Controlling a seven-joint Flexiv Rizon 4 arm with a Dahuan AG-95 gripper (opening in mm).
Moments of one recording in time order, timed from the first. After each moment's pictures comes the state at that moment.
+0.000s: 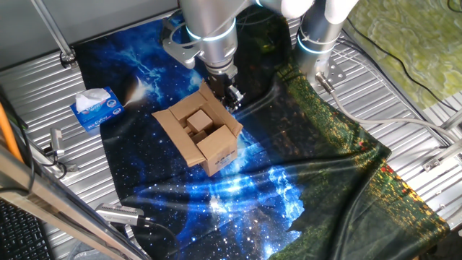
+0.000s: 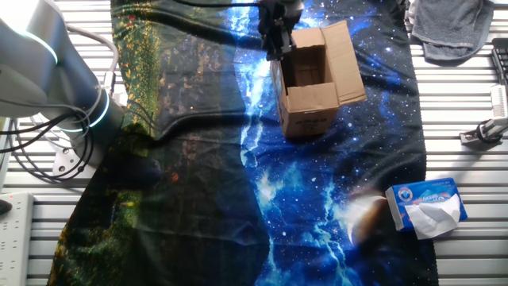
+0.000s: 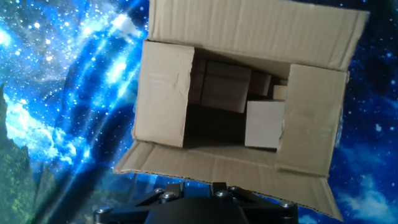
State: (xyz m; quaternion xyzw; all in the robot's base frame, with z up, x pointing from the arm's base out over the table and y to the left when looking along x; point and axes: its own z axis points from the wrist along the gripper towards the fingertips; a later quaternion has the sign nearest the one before) arm 0.396 0.112 0.186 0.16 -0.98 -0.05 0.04
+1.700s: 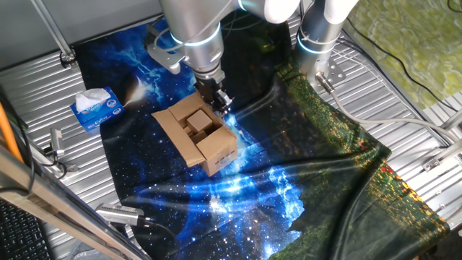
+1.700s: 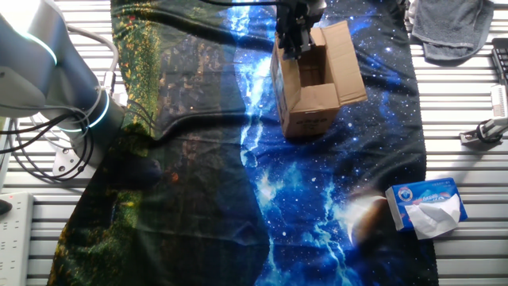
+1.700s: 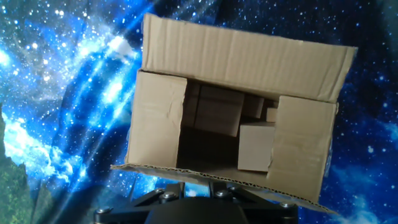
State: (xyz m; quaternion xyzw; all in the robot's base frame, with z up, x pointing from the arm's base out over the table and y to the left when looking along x) arm 0.427 0.112 0.186 0.16 -0.98 -0.05 0.05
